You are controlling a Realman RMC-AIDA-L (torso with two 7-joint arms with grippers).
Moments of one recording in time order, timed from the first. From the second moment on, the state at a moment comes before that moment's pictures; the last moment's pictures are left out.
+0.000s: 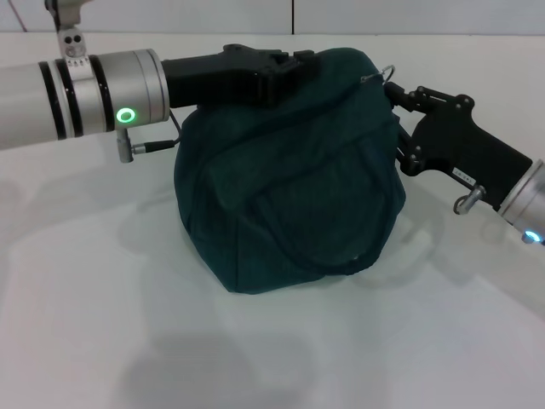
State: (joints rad) left arm -0.63 -2.07 1.17 0.69 1.50 1.21 -1.69; right arm 0.51 2.03 -2.07 -0.32 -0.03 -1.20 0.41
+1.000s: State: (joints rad) left arm -0.61 -2.08 1.13 0.68 1.50 1.21 -1.64; right arm 0.49 2.03 -1.99 -0.40 -0.02 -1.12 0.32
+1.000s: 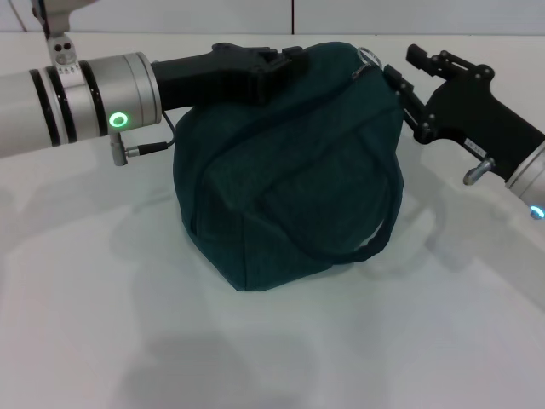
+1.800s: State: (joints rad) left arm -0.61 -2.08 1.13 0.68 1.50 1.20 -1.63; right arm 0.50 2.03 -1.99 -0.43 -0.03 -1.06 0.21
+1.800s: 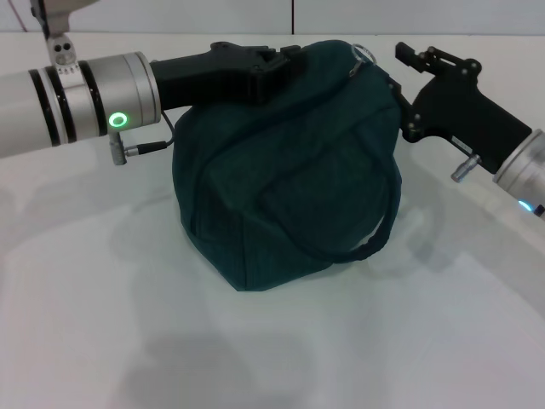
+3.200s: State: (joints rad) left arm -0.61 -2.08 1.10 0.68 1.50 1.19 -1.62; right arm 0.52 2.03 -2.06 -0.54 -0.03 -0.94 -0.02
